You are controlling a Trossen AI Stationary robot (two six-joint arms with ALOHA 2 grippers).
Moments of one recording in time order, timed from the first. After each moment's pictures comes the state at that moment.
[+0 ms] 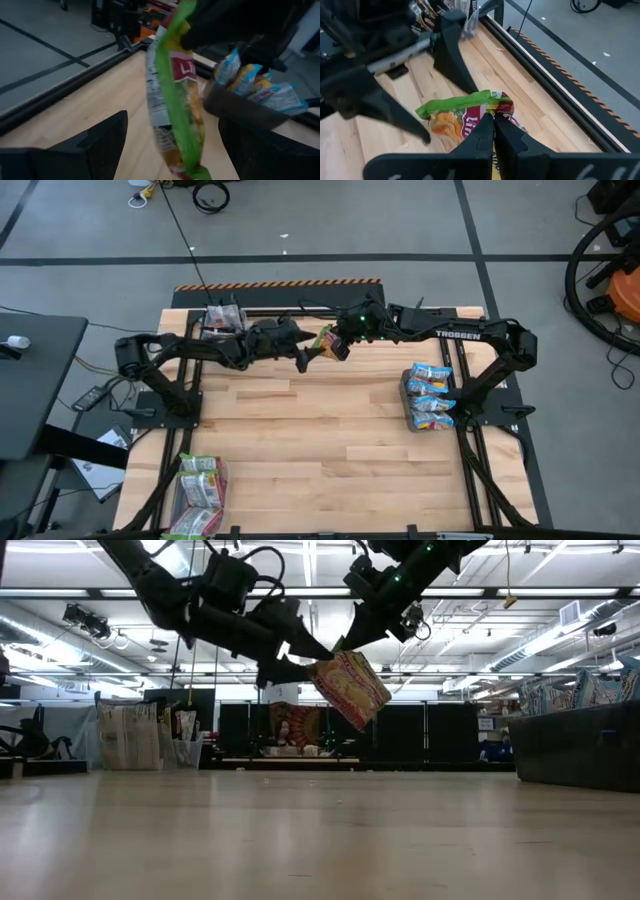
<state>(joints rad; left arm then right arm) 0.38 1.58 0.76 0.60 0.05 -0.28 -0.32 1.55 1.29 -0.37 0.13 0.17</state>
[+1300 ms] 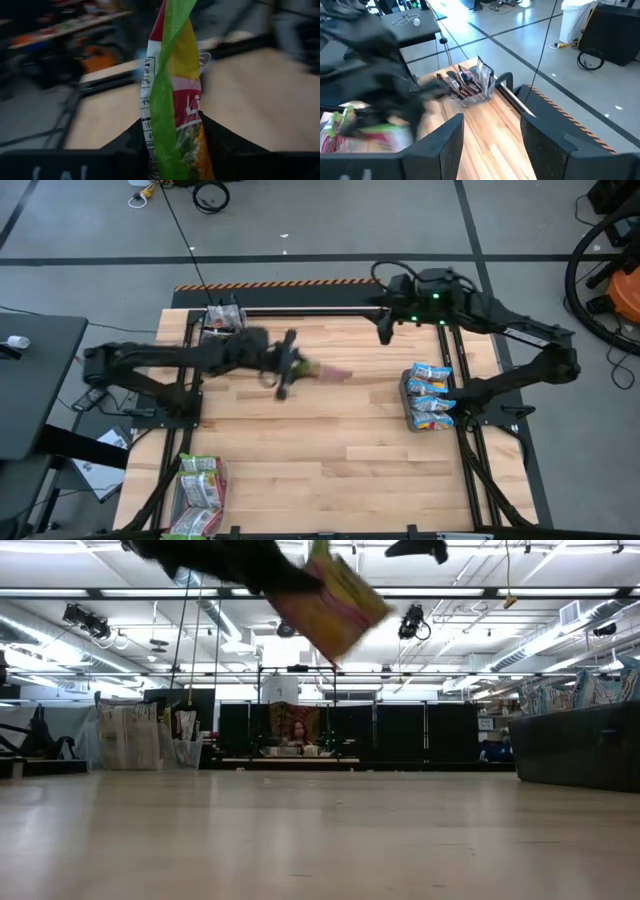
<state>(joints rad) 0.19 1.36 0.91 0.21 0.19 0.33 -0.30 1.21 1.41 -0.54 0.08 0.16</state>
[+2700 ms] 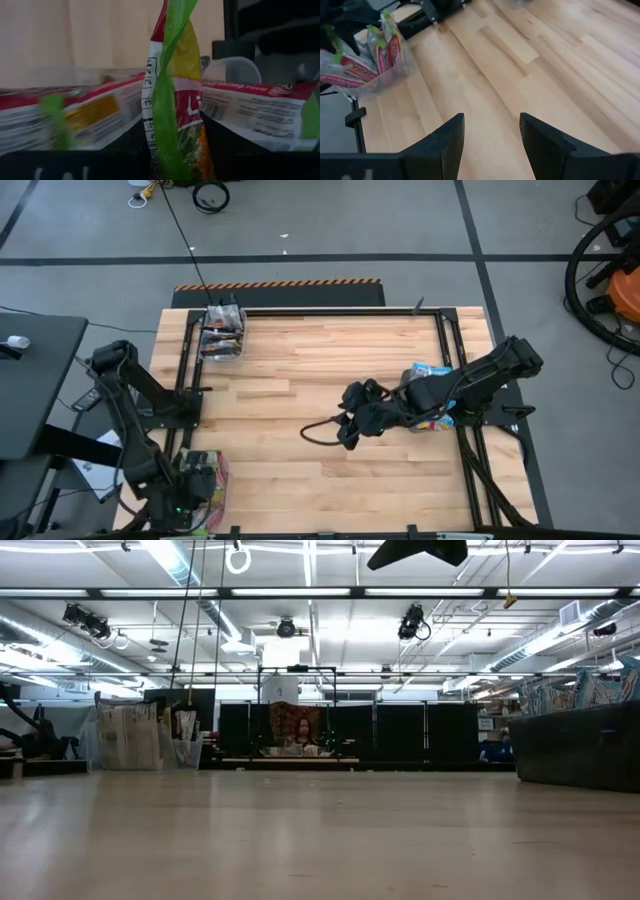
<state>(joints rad) -1.18 1.40 1.04 -0.88 -0.22 -1.10 0.37 1.58 1.41 -0.66 0.48 0.81</state>
